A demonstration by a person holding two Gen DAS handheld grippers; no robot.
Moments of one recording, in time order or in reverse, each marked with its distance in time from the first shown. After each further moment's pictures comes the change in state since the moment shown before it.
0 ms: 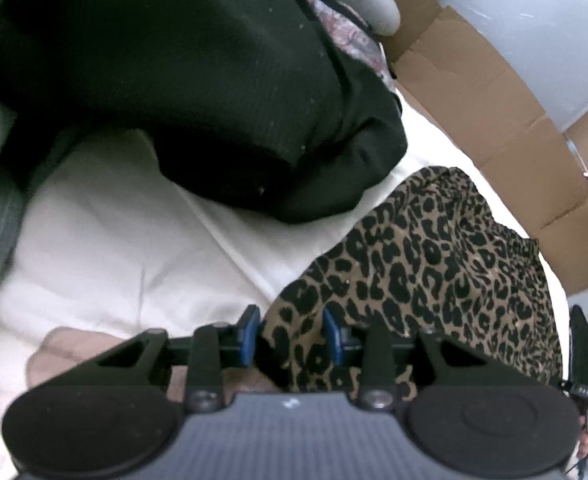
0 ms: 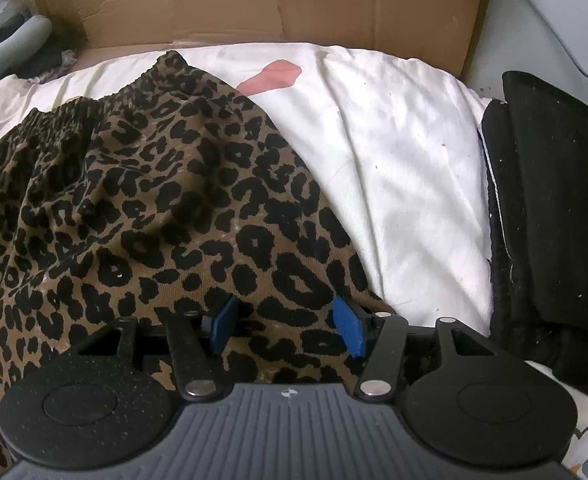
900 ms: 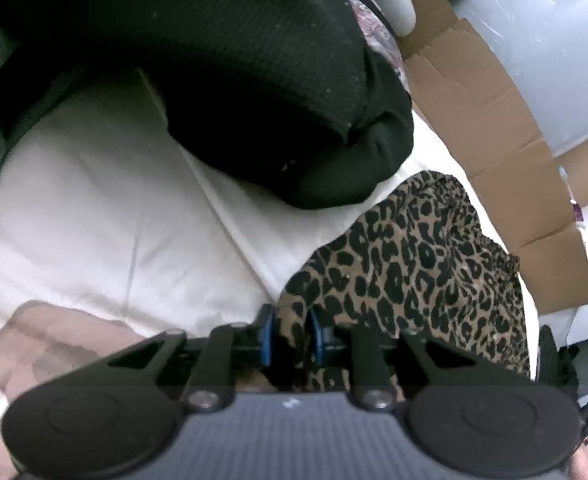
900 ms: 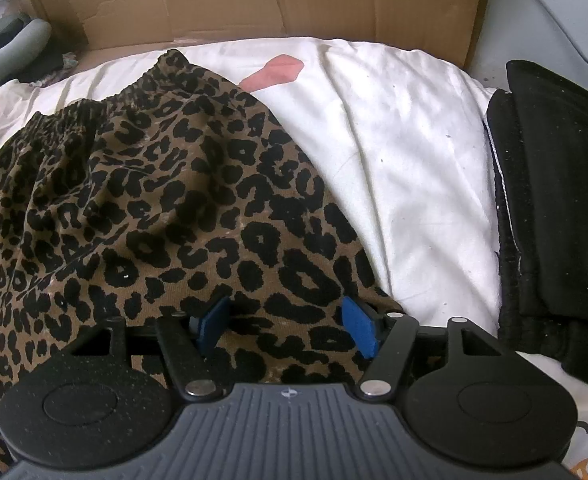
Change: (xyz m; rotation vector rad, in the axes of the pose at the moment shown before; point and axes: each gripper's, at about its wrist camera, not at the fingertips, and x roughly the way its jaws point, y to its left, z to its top) left arm 0.010 0.022 -0.009 -0.105 0.025 -0.097; right arm 0.002 -0.002 0.000 0.024 0.013 0.032
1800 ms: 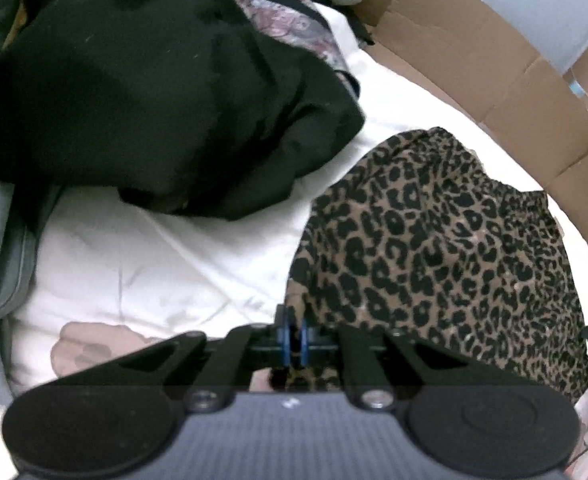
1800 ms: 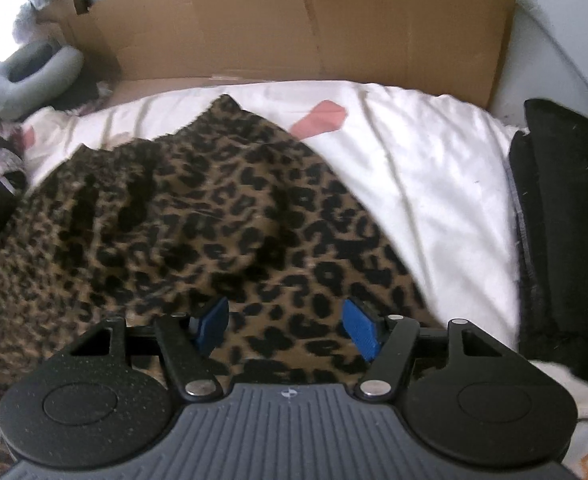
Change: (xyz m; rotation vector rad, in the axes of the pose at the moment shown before) left arm -0.030 -0.108 0.002 0.214 0.064 0.274; right arm -0.040 0.032 0.019 0.035 -0.059 0.089
